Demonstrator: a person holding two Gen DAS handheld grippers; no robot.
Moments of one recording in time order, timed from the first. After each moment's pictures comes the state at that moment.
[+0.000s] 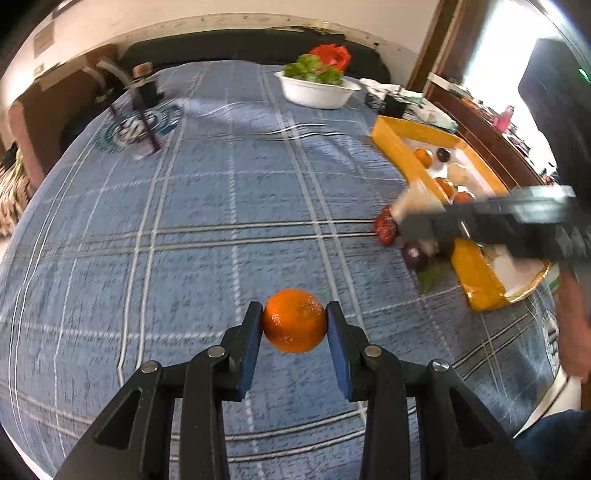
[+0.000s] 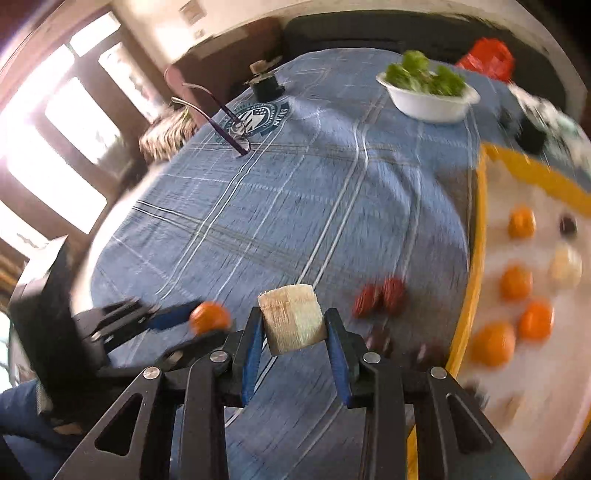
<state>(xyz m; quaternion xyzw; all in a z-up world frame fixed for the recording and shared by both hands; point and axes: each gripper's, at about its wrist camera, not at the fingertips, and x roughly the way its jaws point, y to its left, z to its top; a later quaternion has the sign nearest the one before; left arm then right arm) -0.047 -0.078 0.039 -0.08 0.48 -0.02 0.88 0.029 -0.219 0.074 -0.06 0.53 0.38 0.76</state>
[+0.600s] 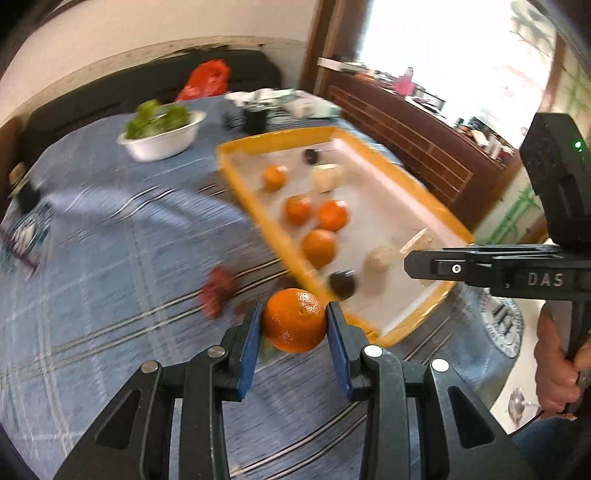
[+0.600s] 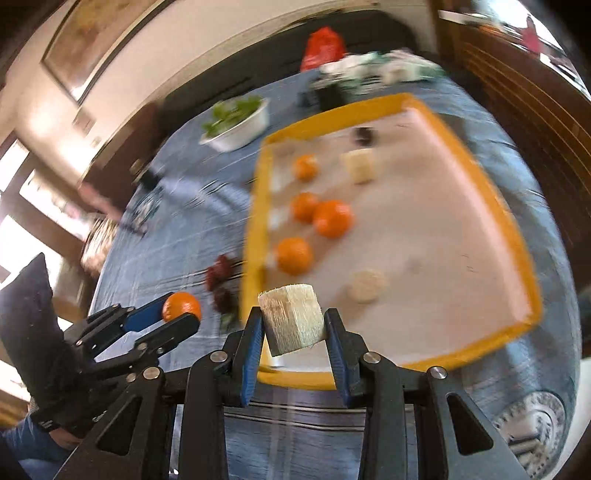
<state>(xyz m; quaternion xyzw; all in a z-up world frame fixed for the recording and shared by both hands) -0.004 -0.202 0.080 0.00 0.44 -0.20 0.87 0.011 -0.386 0.092 0.11 0.51 0.19 0.83</state>
